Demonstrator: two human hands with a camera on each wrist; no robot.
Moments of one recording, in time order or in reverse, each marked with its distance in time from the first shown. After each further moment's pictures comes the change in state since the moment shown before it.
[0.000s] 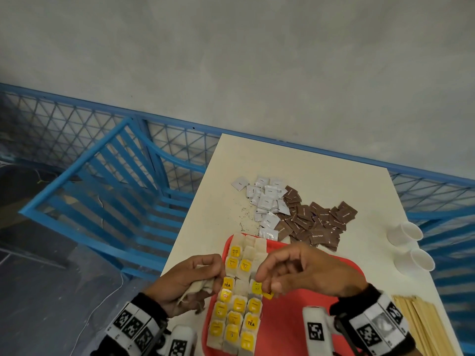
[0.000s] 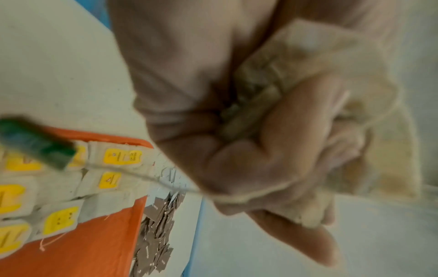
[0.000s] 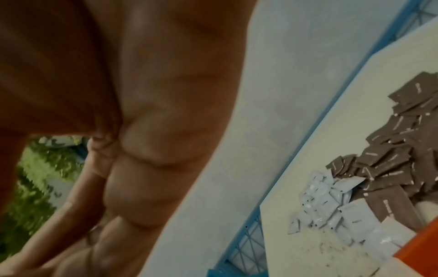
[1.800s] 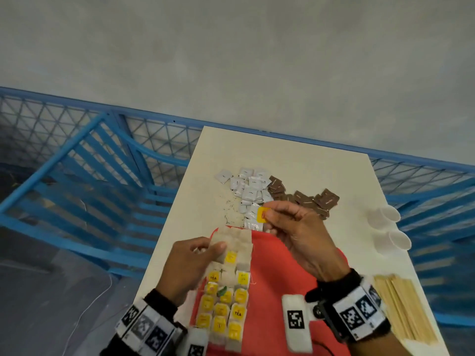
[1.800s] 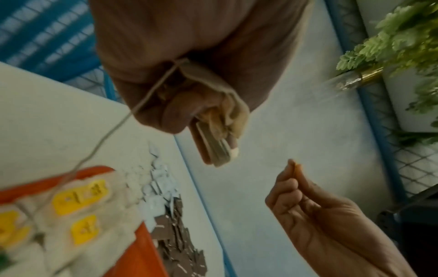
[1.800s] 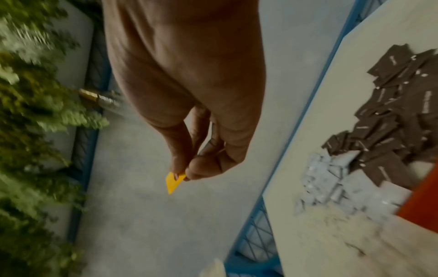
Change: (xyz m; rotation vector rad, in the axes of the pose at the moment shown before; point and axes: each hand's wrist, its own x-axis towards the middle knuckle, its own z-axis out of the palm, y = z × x) left_hand 0.037 -0.008 0.044 0.686 0.759 0.267; right_hand 0.008 0.001 -0.005 0.489 0.829 -0.216
